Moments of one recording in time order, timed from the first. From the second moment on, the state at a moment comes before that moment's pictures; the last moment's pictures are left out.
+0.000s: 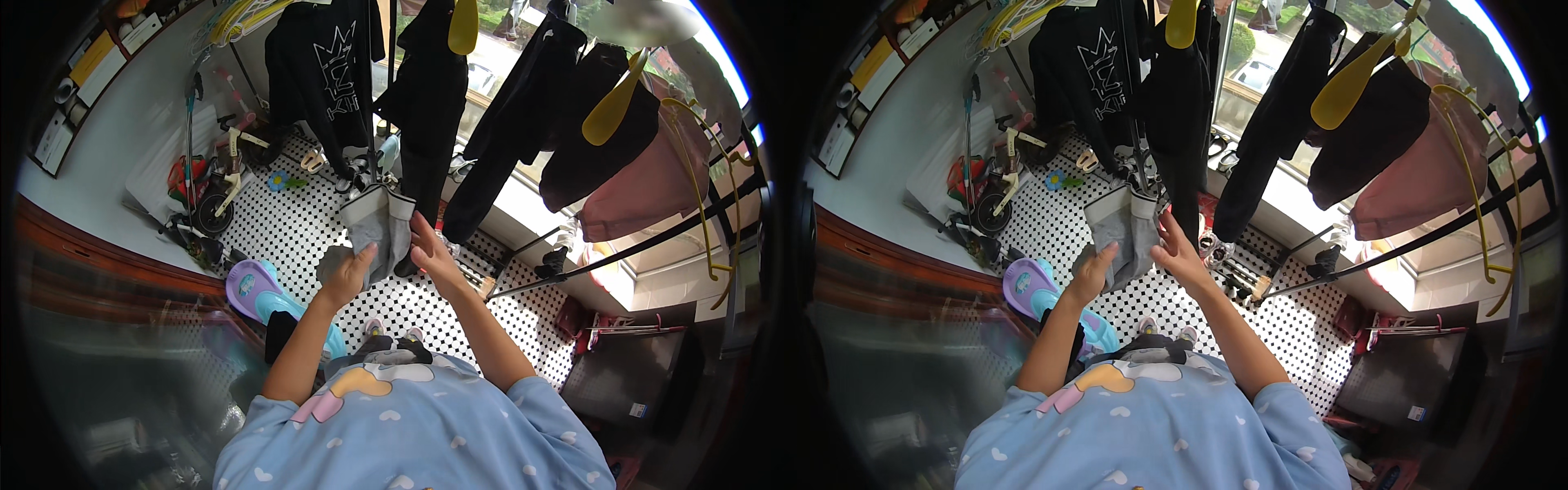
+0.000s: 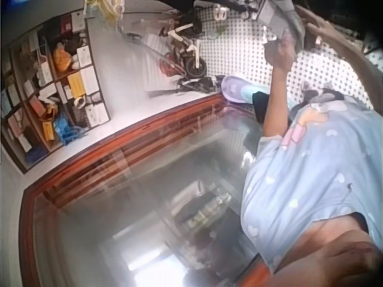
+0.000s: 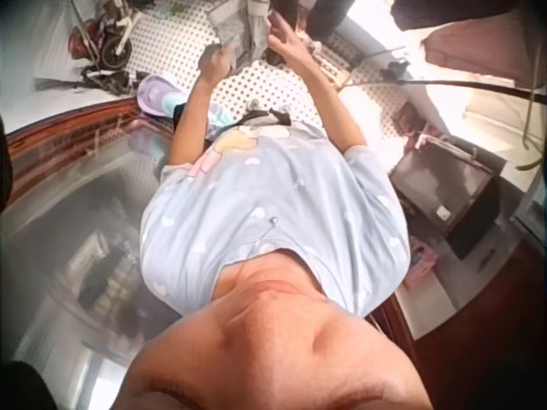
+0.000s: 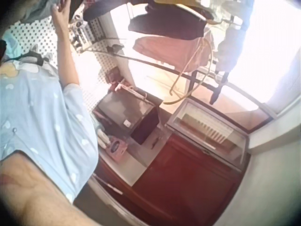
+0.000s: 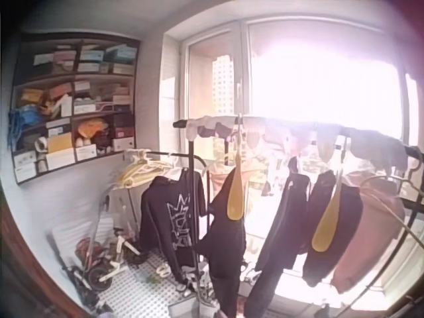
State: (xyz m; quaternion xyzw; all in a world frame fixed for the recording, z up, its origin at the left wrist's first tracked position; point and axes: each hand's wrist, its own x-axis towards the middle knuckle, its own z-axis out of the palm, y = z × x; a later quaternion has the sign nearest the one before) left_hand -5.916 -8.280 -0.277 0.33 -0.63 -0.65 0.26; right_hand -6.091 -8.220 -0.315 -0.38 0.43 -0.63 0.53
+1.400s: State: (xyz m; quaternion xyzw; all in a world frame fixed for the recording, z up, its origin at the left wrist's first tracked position) left_hand -5.810 -8.329 -0.248 0.38 -0.48 -0.60 0.52; right_hand -6.017 -8.279 -0.331 -0.25 0.27 -0.62 0.70
